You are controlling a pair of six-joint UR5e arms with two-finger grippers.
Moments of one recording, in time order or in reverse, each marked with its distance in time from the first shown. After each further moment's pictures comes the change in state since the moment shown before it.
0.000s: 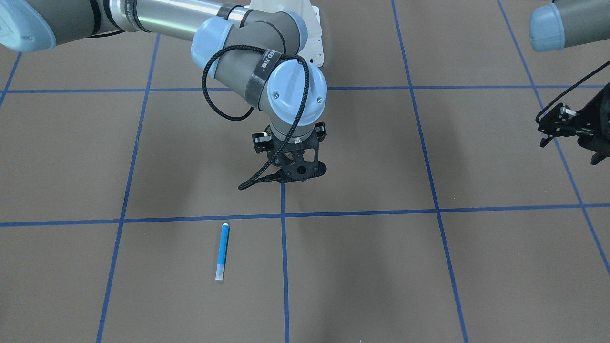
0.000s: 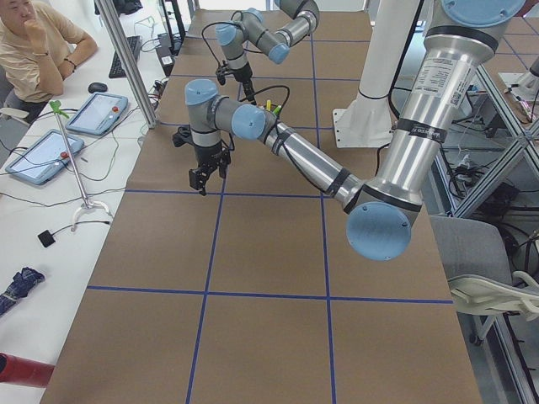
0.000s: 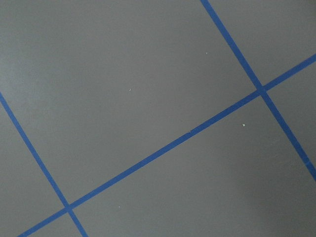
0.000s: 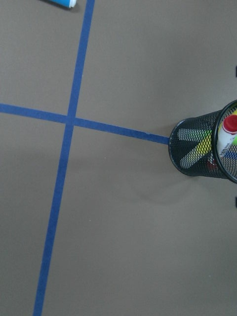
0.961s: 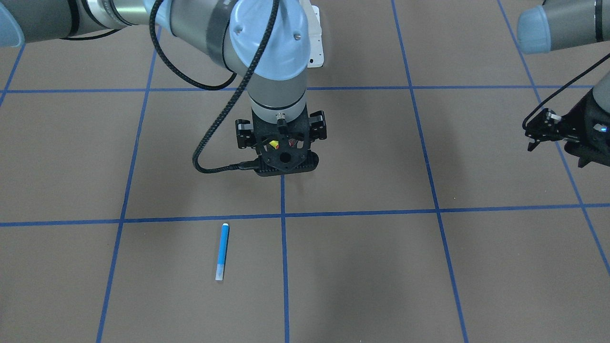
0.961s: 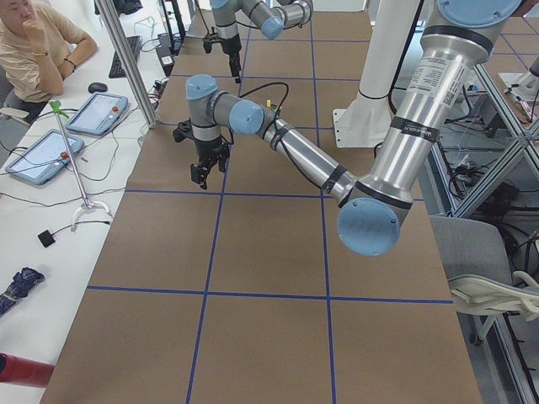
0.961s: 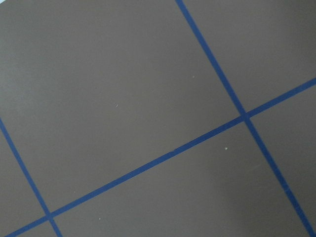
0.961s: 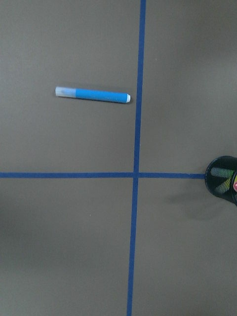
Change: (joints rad) left arm 0.017 -0.010 0.024 0.005 0.000 -0.014; right arm 0.087 0.068 0.073 -0.053 -0.052 0.084
